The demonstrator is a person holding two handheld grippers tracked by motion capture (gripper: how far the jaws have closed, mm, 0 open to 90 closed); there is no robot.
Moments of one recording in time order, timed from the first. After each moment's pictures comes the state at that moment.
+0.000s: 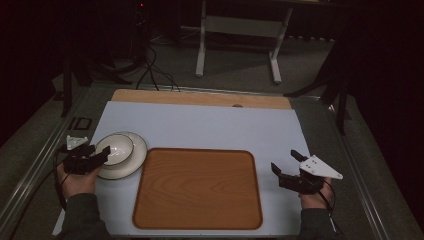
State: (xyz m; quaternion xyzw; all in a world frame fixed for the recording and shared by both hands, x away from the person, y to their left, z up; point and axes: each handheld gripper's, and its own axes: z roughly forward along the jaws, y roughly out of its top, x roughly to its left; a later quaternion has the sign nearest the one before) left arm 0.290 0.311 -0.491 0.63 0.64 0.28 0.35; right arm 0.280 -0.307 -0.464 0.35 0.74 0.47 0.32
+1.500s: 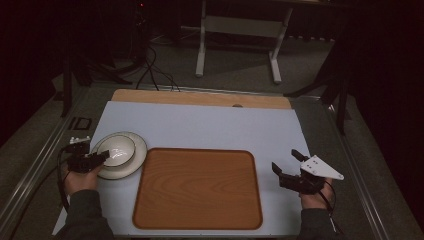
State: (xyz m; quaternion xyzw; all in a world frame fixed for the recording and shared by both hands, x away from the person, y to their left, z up) left arm 0.308 0.323 -0.512 0.61 0.69 0.19 0.33; right arm 0.279 -0.308 -0.463 0.35 0.74 0.48 0.32
